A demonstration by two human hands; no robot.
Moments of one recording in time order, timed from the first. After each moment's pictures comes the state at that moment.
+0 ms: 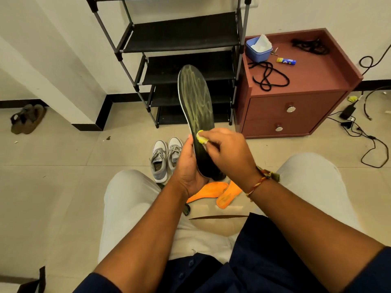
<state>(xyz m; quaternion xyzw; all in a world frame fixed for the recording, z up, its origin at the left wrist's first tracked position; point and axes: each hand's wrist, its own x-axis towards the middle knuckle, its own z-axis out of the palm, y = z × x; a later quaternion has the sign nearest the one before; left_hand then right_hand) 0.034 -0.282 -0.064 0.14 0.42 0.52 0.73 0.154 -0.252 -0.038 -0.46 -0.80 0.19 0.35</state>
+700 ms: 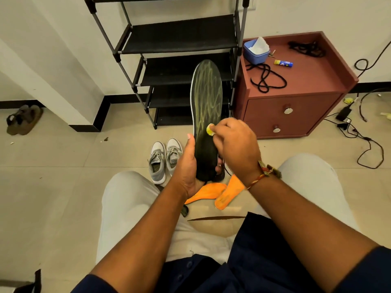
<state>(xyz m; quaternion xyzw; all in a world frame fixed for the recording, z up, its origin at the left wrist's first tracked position) 0.042 -0.286 -0.050 0.19 0.43 0.51 0.72 0.166 -0.237 -0.034 -0.49 -0.80 0.03 0.34</state>
